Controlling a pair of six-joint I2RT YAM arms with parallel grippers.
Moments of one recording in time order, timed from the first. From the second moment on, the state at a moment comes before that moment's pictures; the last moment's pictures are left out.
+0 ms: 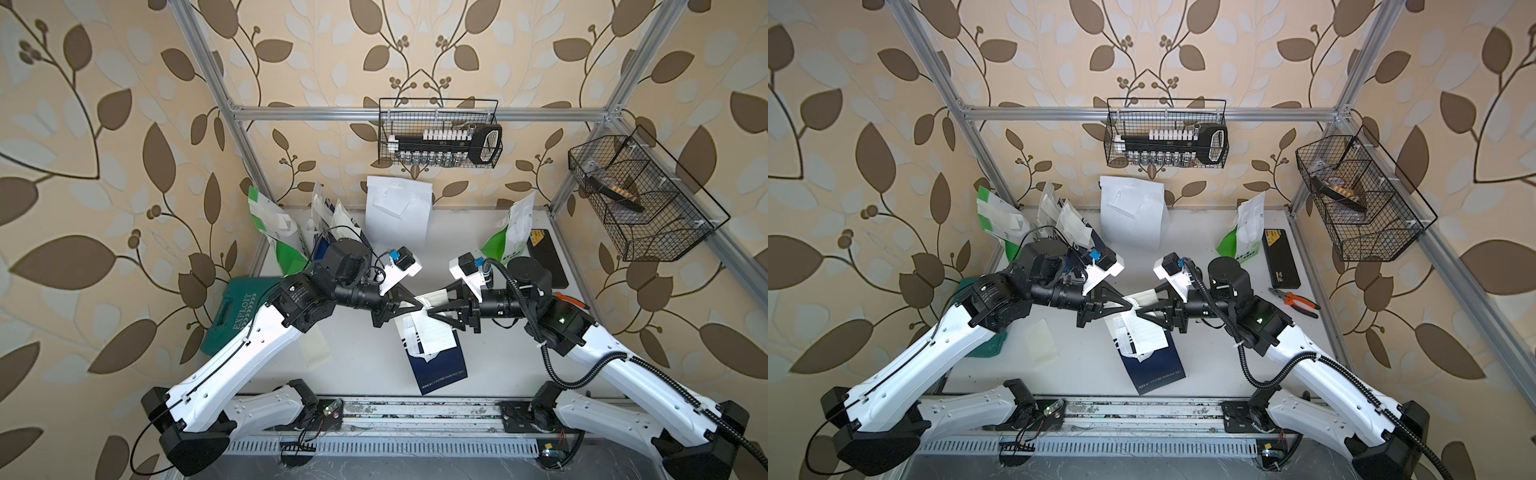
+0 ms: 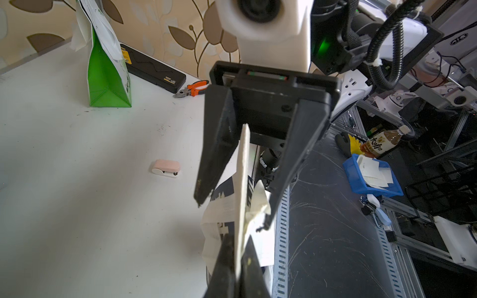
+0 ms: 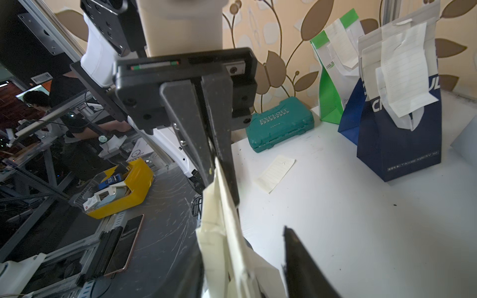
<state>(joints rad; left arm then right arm) -0.71 1.08 1.27 -0.76 0.70 0.04 0.70 0.97 0.92 -0.20 -0.70 0.22</state>
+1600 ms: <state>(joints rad) -0.64 1.01 1.23 -0.67 0.64 -0.06 0.70 0.92 0.88 -0.13 -0.55 0.31</state>
